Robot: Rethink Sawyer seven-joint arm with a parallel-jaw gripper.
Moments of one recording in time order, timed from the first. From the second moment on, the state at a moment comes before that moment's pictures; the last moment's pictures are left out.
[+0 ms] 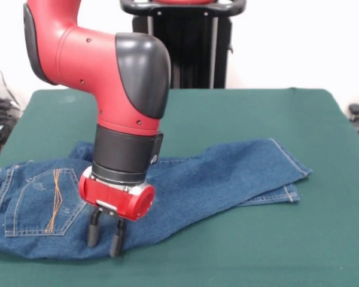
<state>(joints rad) -0.27 -0.25 -0.09 1.30 0.03 0.04 1.93</state>
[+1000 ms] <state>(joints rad) -0.25 -0.24 -0.12 1.33 0.10 0.01 1.93</state>
